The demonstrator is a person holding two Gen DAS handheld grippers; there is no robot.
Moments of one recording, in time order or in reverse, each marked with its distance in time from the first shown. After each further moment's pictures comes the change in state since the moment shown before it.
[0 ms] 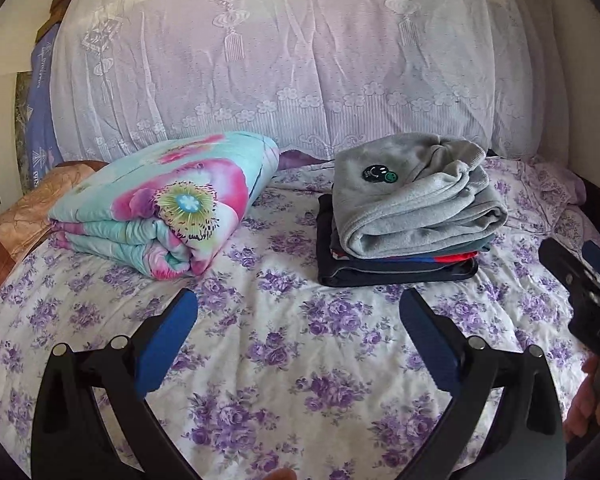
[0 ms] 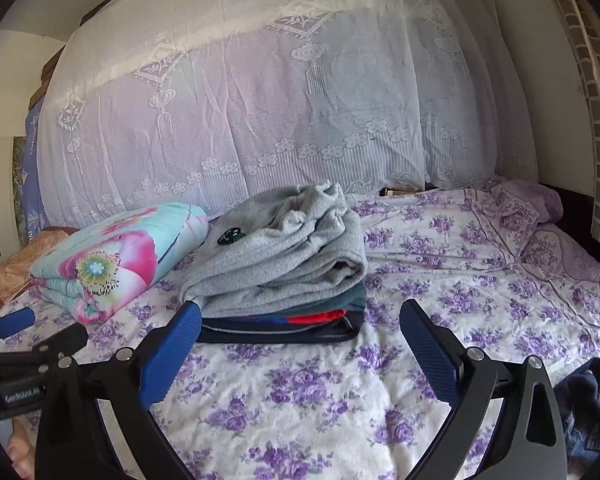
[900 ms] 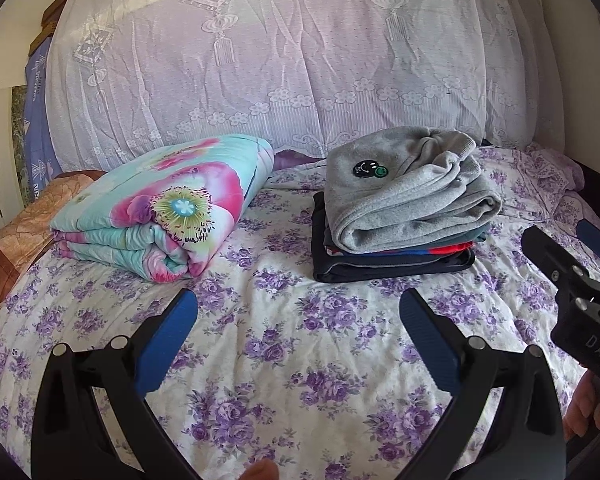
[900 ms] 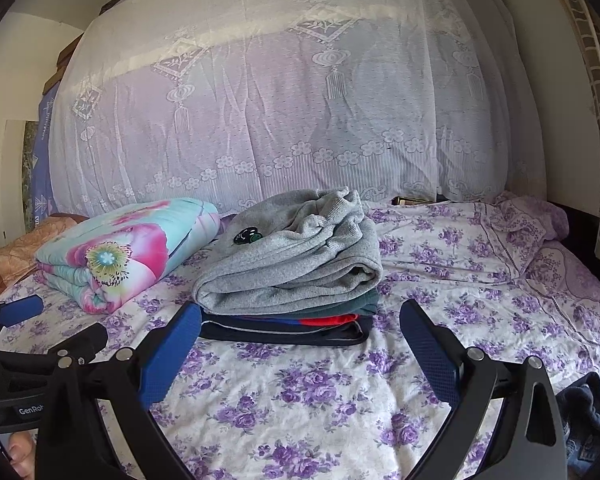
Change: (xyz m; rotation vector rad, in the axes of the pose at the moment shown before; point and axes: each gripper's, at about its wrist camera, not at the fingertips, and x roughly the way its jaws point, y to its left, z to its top) left arm -0.008 -0.012 -0.002 0.041 -0.003 0.008; right arm -0.005 0.015 0.003 -0.071 -0.016 0.011
